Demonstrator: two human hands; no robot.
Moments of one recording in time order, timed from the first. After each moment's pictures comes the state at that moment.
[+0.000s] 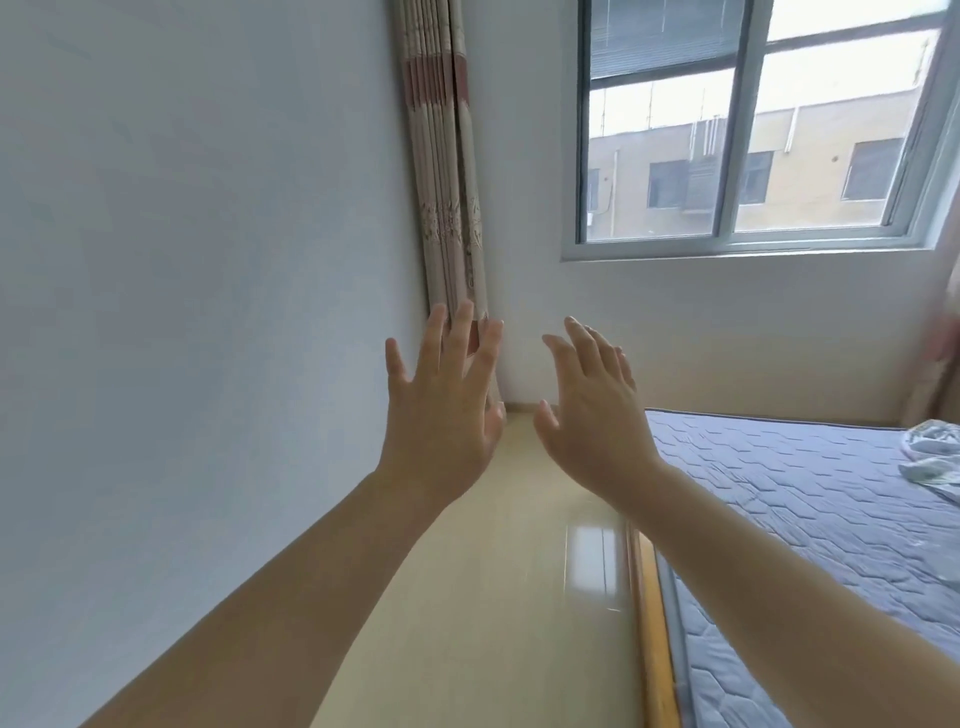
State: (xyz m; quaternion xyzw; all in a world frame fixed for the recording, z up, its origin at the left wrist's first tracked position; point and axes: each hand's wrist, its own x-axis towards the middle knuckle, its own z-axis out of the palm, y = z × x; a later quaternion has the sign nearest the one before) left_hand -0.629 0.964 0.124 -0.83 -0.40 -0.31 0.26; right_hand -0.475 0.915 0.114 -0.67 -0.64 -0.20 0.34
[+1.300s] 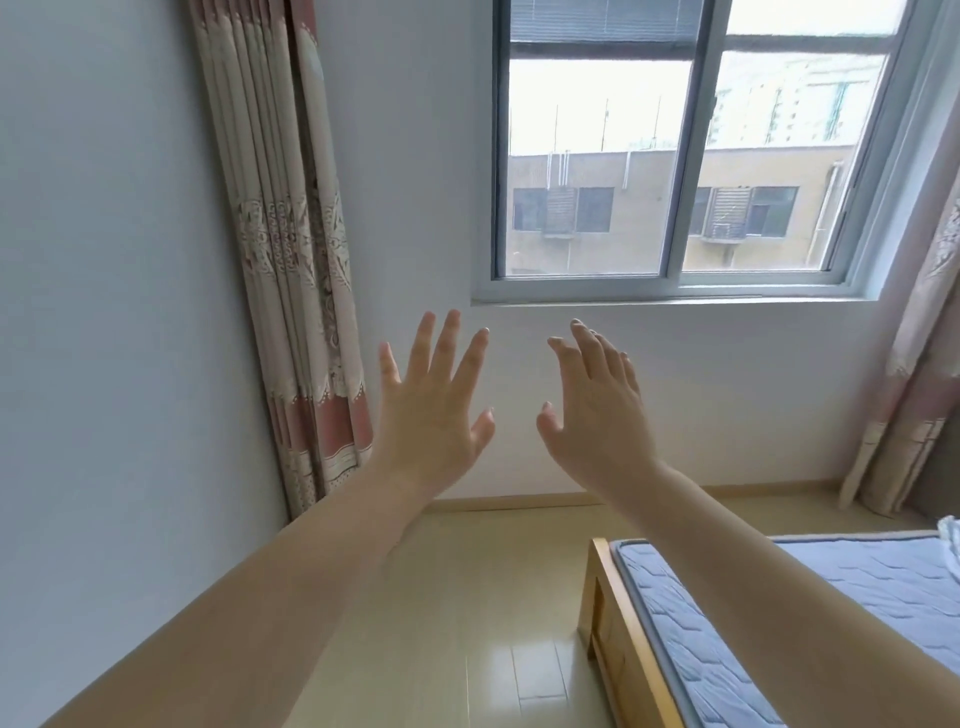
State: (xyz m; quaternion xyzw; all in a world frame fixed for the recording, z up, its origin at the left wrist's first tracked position) left_hand -0.264 1.776 0.091 -0.88 -0.29 -0.32 0.19; right_hand -0.123 1.665 0.091 -0.75 -0.53 -0.29 0.26
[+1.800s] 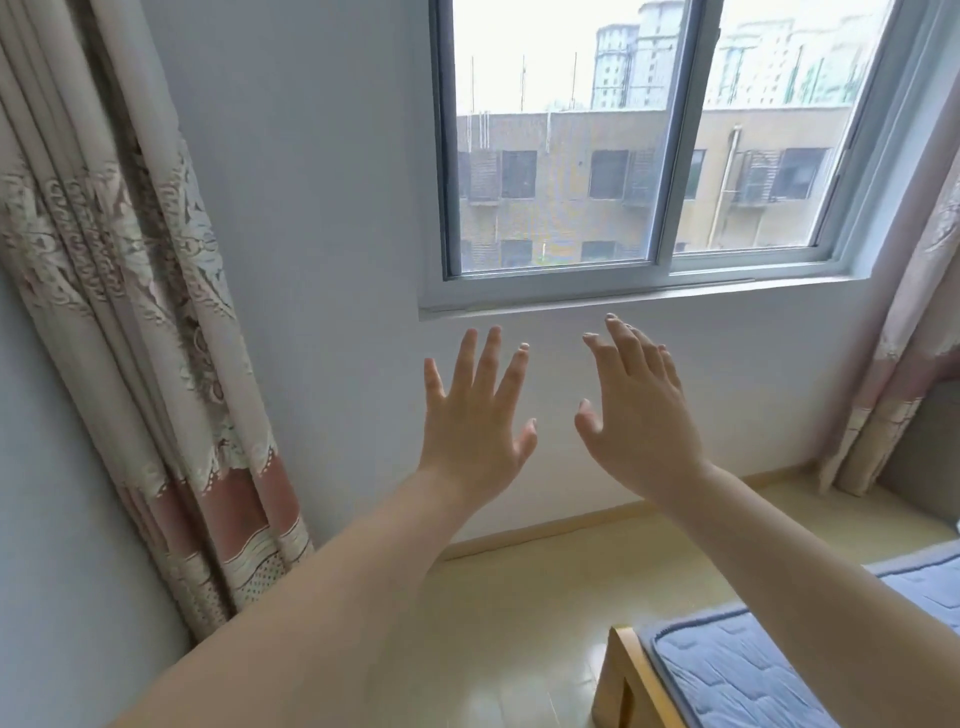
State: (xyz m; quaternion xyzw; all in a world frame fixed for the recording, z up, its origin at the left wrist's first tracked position) left_hand 0.011 2.111 0.074 -0.94 -0.19 -0.29 0.09; right_hand 0.124 1.976 0.087 -0.81 -0.45 -0.31 0.21
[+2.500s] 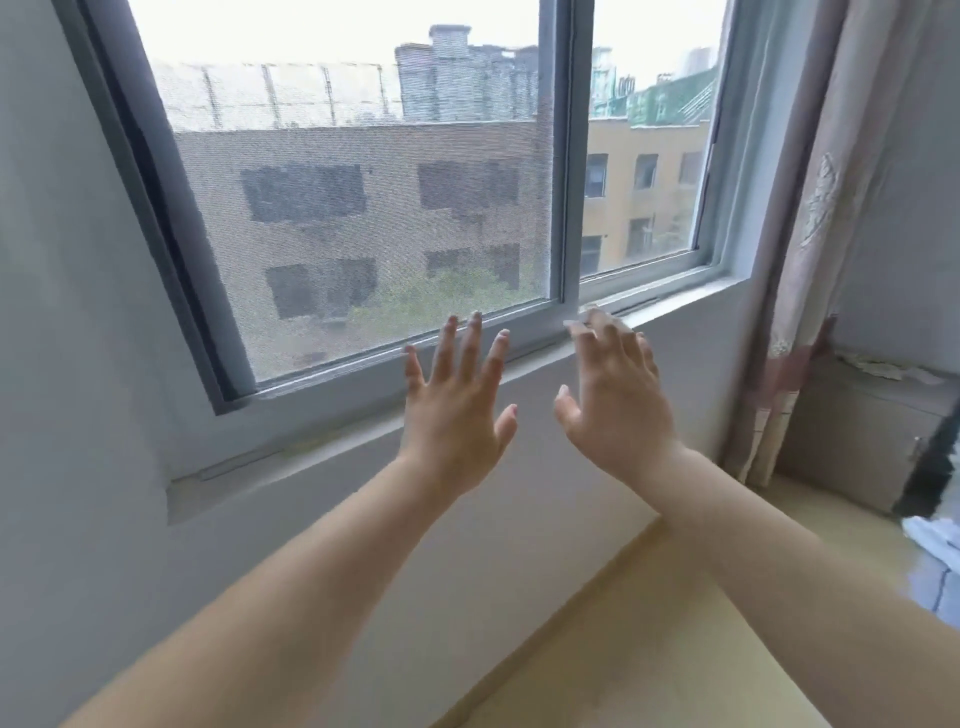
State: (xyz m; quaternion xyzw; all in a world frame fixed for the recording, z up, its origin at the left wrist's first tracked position) left_hand 0.529 2.389 0.089 -0.96 -0.04 -0.27 0.07; right_hand 0.596 2.230 0.084 -0.86 -0.29 -0.36 0.18
